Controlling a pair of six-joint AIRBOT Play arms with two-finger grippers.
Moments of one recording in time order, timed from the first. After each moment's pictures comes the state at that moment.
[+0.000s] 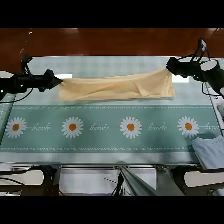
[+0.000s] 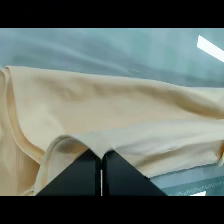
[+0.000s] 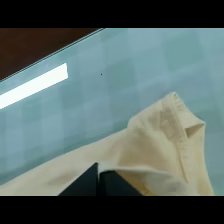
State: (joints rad) left arm 0.24 -1.52 1.11 0.60 -0.91 -1.14; right arm -0.12 -1.60 1.26 -0.81 0.53 1.33
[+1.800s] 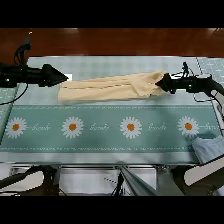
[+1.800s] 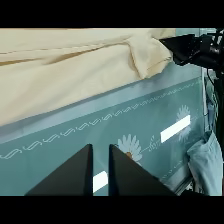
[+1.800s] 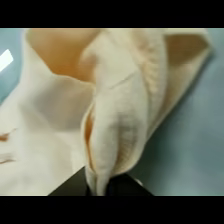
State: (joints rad) left arm 0.17 -1.31 1.15 0.57 -1.26 -1.14; right arm -0.23 -1.81 1.28 -0.47 0.96 1.10
